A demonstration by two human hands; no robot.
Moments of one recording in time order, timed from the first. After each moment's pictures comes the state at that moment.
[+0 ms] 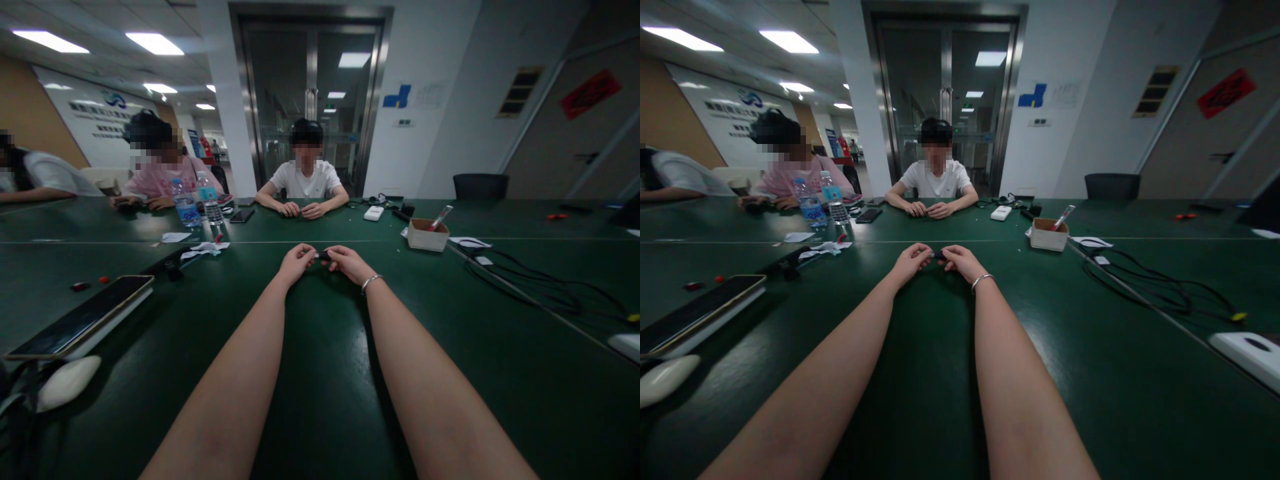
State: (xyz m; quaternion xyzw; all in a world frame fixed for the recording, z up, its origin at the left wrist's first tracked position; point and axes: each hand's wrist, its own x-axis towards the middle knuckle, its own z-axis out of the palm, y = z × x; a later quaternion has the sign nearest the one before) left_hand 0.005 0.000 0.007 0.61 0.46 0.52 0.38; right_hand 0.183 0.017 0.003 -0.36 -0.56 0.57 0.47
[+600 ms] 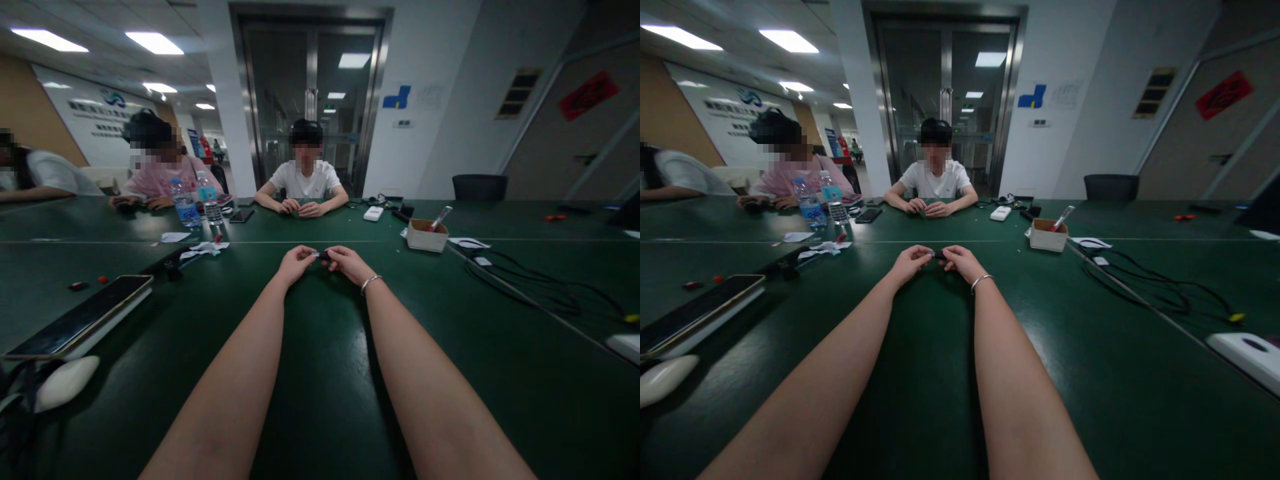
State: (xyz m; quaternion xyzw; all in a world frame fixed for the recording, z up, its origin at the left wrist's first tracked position) left_hand 0.002 0.005 0.002 0.62 0.45 0.51 0.38; right_hand 0.183 0.017 0.001 -0.36 -0.56 0.57 0.48
